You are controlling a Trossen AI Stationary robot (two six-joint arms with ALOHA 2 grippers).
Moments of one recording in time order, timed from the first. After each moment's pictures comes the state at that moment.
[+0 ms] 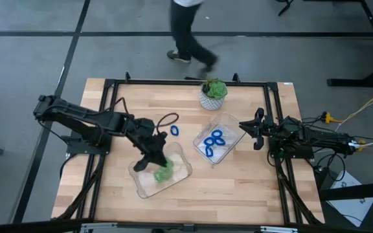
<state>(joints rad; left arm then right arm) -0.18 1.25 1.02 -0.34 0.39 -0.22 -0.08 0.00 0.02 0.01 0.10 0.15</state>
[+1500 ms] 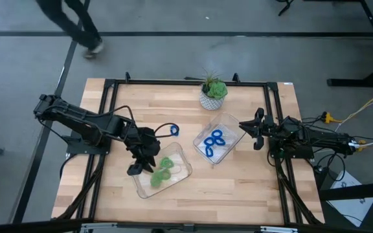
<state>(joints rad) -0.24 1.25 1.02 -0.64 0.38 -0.32 -0.08 0.00 0.02 0.01 0.10 0.15</state>
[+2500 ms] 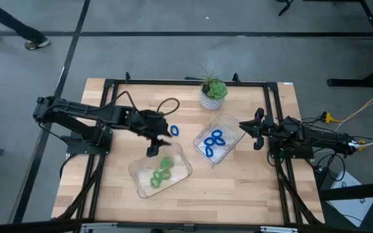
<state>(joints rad) -0.06 1.25 1.02 -0.47 0.06 -0.11 -0.08 0.00 0.02 0.01 0.10 0.15</state>
